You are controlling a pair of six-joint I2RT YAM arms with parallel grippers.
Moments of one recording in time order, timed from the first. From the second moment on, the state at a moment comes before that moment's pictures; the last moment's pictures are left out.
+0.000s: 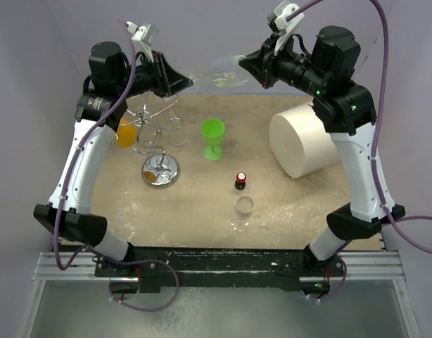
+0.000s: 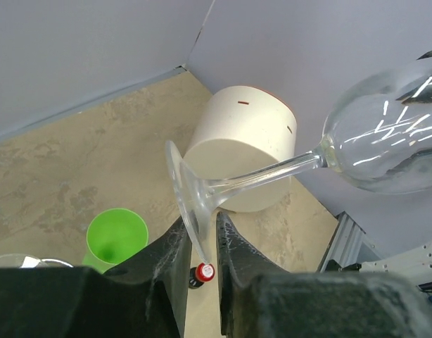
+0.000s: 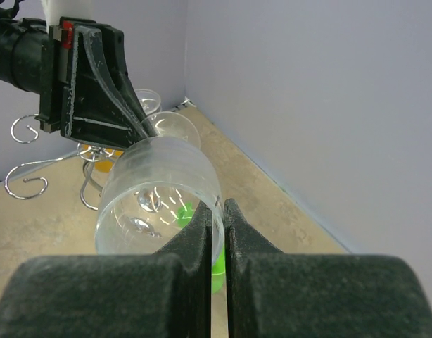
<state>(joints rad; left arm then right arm) -0.24 1.54 1.88 -0.45 0.70 -0.39 0.49 1.63 2.36 -0.74 -0.36 -0.14</state>
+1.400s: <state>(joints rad) -0.10 1.54 1.89 -0.48 0.72 -0.37 0.48 1.55 2.33 -0.76 -0.38 -0.23</state>
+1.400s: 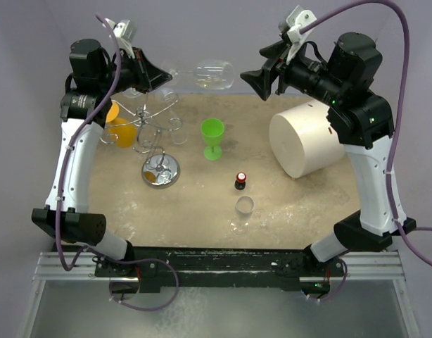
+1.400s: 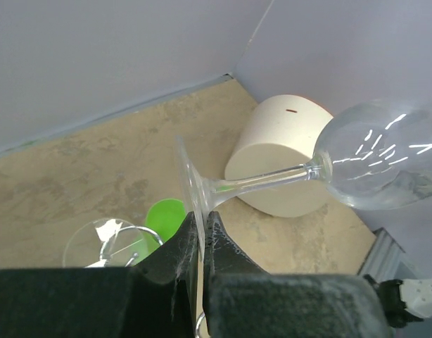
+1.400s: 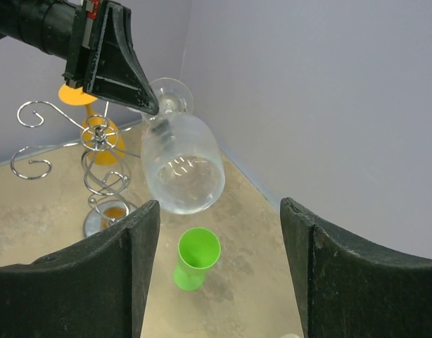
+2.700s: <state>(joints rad) -0.14 1.07 1.89 -1.34 0.31 0.96 0.26 1.34 1.97 -0.68 -0.44 -0.22</state>
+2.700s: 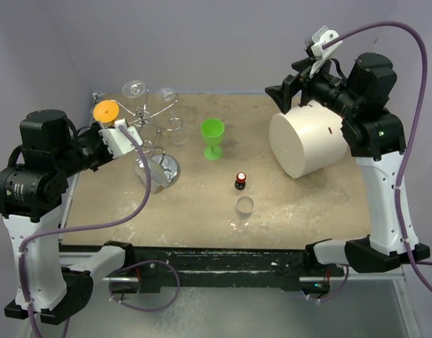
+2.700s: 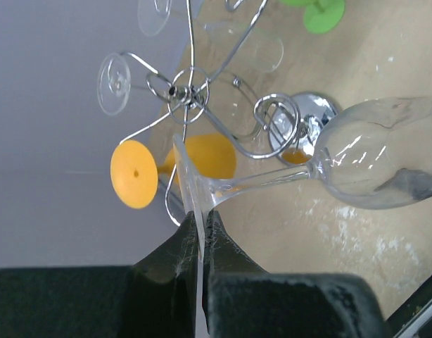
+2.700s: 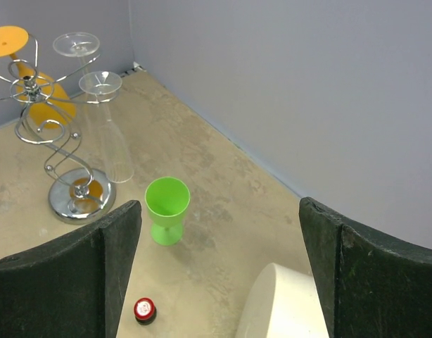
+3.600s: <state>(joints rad) -0.11 1.16 1.88 -1.31 0.15 1.19 0.24 1.29 1.89 -0.65 -0.44 -0.24</state>
